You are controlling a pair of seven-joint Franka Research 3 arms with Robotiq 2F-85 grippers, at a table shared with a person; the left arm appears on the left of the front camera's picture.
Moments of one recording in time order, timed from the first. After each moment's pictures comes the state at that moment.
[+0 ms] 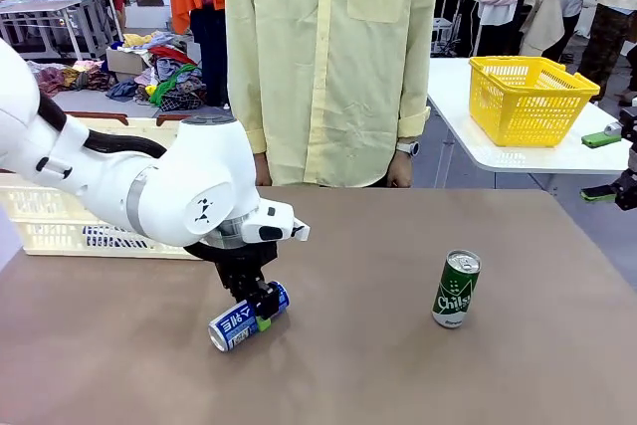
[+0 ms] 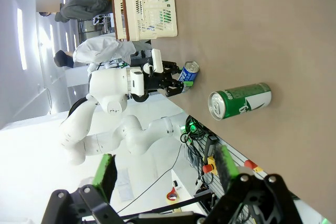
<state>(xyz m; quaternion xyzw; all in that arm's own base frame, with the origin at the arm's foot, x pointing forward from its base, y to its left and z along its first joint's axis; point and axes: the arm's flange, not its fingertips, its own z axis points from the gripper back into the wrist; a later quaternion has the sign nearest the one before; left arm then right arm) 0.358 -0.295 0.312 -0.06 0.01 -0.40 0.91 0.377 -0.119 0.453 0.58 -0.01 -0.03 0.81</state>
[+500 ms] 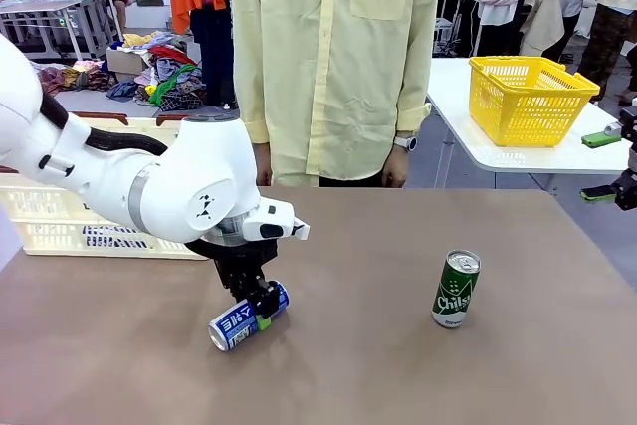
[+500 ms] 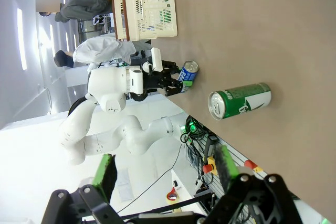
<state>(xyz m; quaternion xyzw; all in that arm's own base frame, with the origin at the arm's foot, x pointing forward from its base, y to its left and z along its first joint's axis) 0.362 -0.293 0.318 -0.06 0.01 -0.39 0.92 0.377 -0.119 0.453 0.58 -0.01 -0.03 0.81</state>
